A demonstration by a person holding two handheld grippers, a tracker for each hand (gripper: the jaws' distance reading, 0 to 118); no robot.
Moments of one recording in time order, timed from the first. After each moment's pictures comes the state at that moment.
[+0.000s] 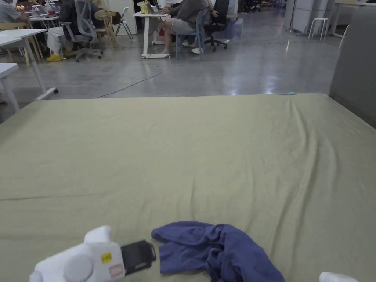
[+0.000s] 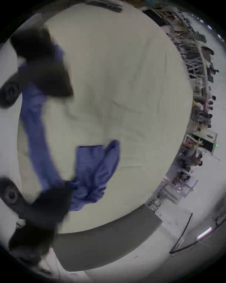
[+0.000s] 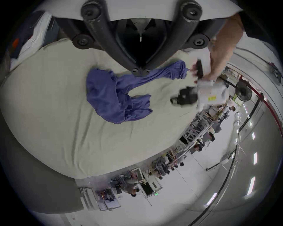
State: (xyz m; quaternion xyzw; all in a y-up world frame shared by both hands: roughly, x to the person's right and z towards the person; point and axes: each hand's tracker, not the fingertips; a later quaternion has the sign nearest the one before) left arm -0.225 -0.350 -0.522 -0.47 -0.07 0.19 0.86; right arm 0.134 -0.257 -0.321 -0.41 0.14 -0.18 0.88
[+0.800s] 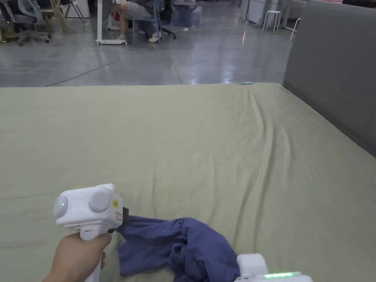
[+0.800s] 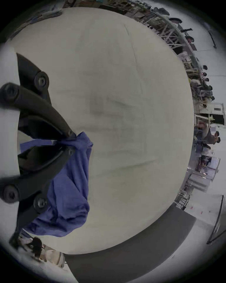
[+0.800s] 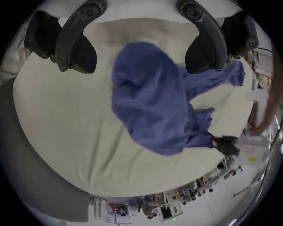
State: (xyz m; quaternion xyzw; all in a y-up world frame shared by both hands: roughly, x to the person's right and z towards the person) left arm -0.154 -0.370 -0.642 -0.52 -0.11 0.04 0.85; right arm 0.129 -0.397 -0.434 -0.55 0.00 -0.02 0.83
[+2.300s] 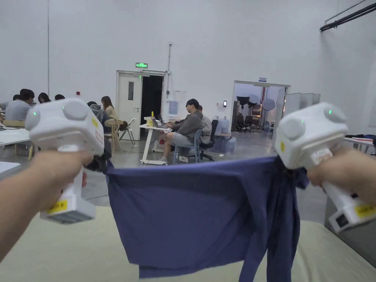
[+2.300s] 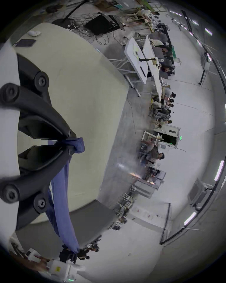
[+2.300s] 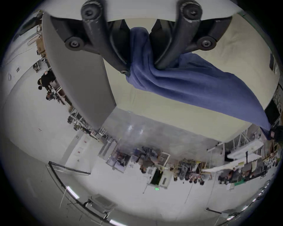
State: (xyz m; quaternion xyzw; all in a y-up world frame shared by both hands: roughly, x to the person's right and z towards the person) left arm -0.262 0.026 -0.747 -0.32 -0.03 0.12 0.94; right arm 0.168 0.041 -0.722 -0.35 -0.10 0.20 0.91
